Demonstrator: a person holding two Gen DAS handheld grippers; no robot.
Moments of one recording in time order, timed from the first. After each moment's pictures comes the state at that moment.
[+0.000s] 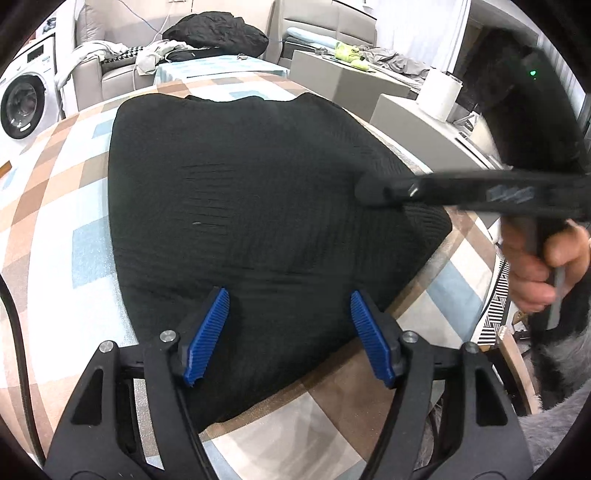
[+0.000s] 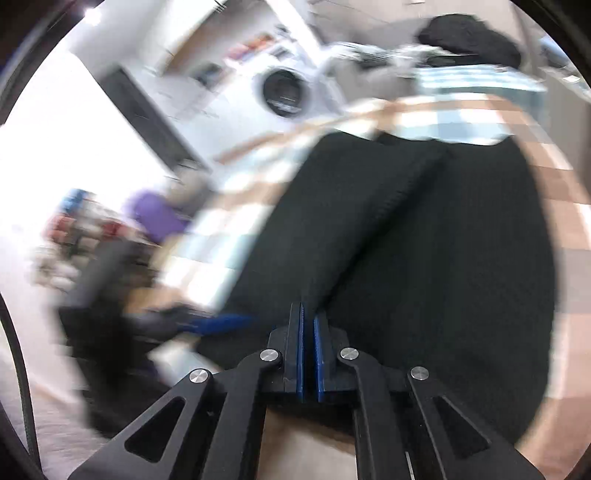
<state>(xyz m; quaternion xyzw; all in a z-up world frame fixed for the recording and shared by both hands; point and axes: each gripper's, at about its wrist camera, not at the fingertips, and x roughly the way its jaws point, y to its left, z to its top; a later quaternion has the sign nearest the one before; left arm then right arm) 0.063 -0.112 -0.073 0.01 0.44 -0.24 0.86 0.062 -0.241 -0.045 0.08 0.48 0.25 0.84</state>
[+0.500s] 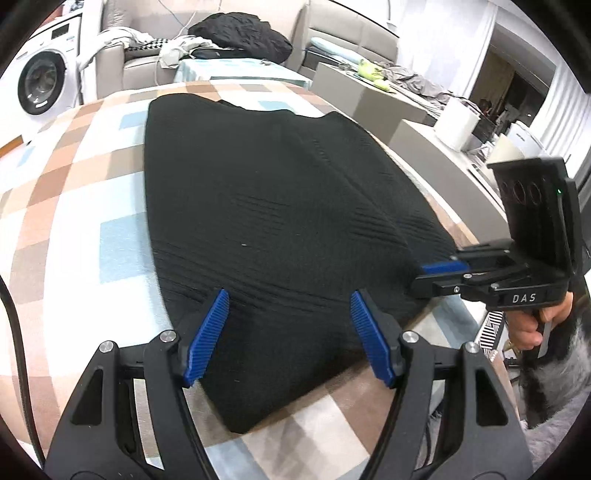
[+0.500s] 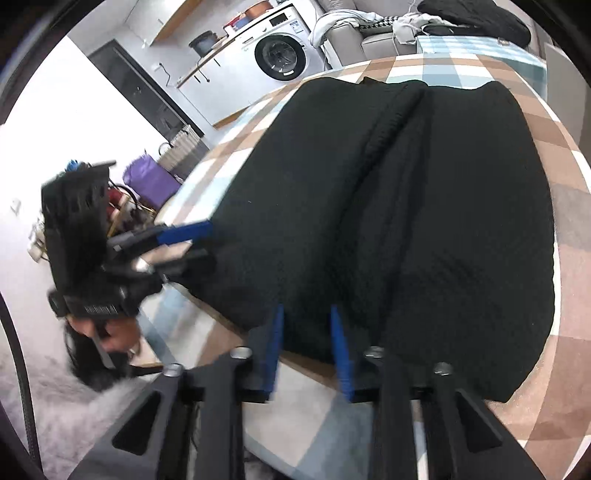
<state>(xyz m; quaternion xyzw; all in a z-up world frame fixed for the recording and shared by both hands) 0.069 -0.077 -0.061 -0.04 0.44 -0.21 0.87 0.031 -0.264 -0.072 0.06 0.52 0.29 0.80</state>
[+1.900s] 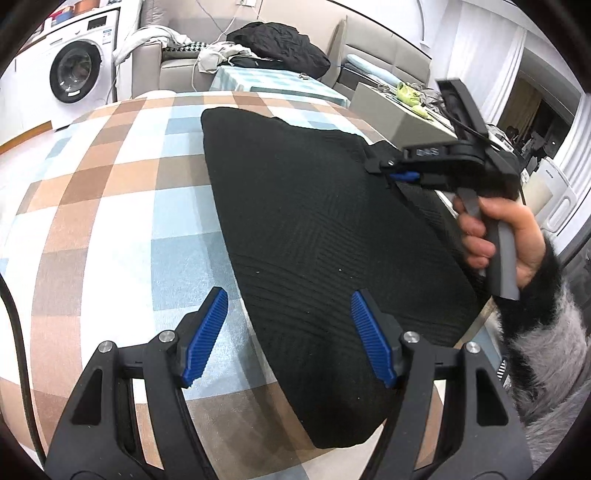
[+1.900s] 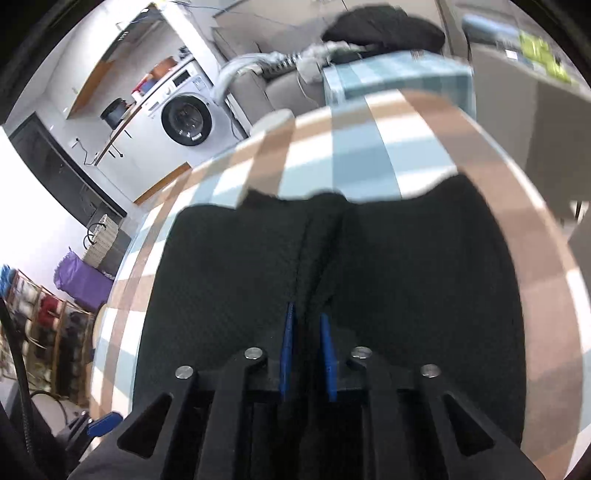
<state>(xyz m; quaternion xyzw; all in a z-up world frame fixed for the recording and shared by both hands) 0.091 -0.036 -0.056 -0.07 0.43 -0.15 0.89 0.214 -0.286 -0.066 0.14 0.49 0.12 0.85</state>
